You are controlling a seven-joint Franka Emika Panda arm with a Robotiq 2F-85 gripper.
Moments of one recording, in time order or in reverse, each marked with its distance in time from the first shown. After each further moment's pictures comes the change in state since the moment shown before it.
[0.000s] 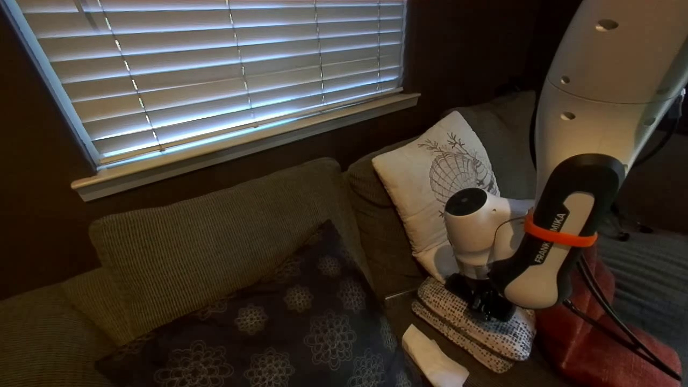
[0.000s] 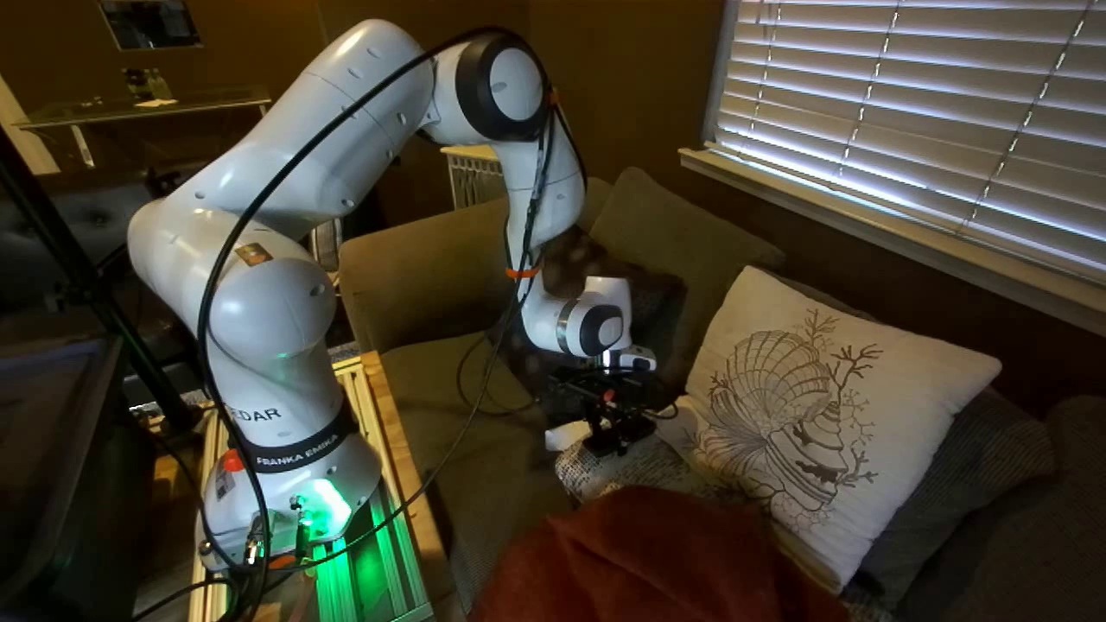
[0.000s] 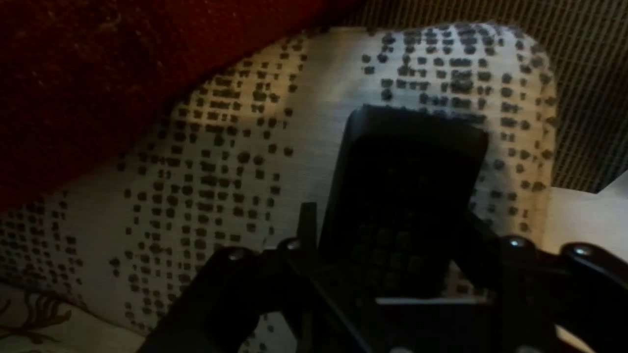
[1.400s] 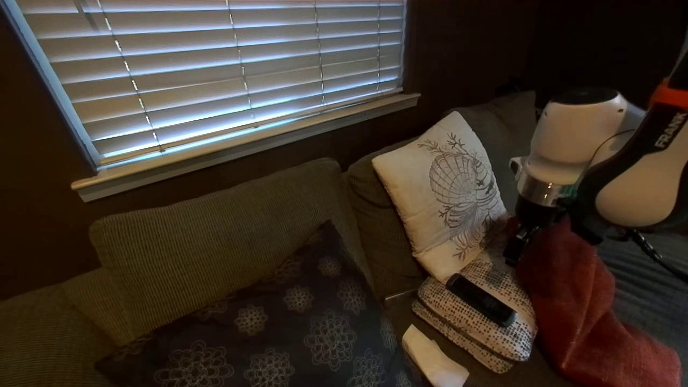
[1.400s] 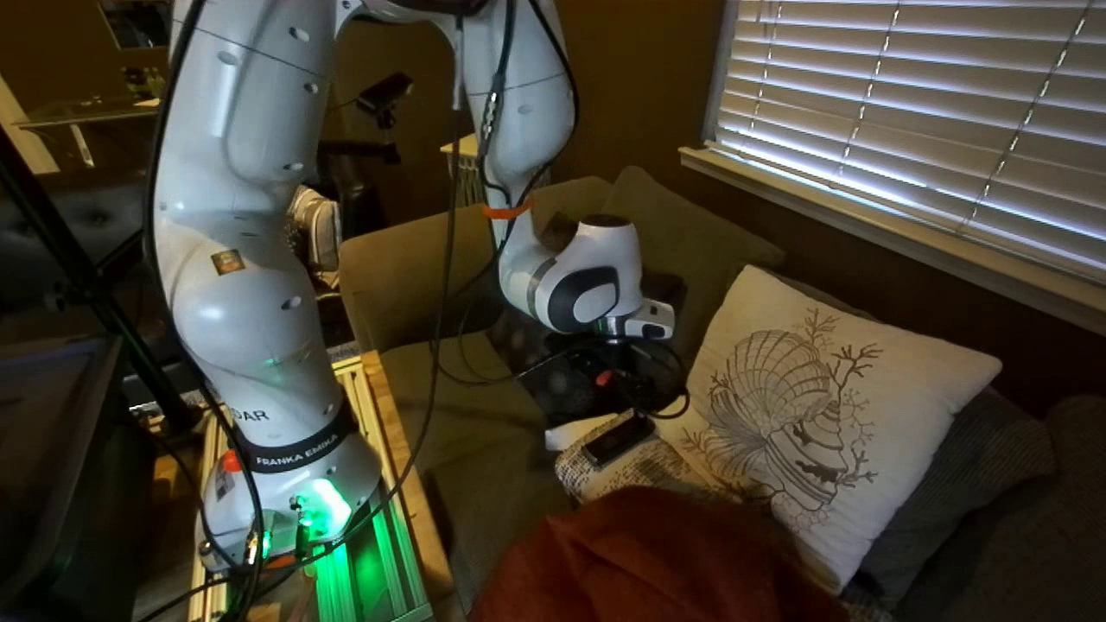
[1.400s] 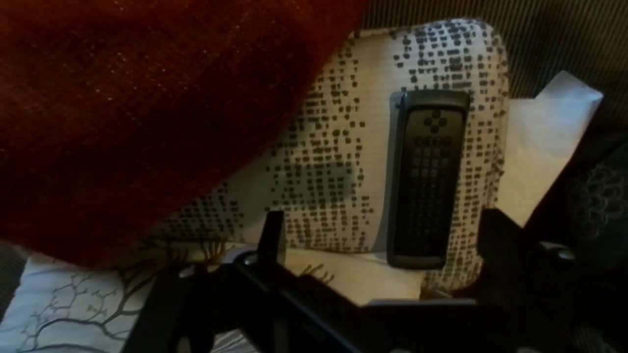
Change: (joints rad) arm -0.191 -0.519 -0.005 -0.461 0.004 0.256 -0.101
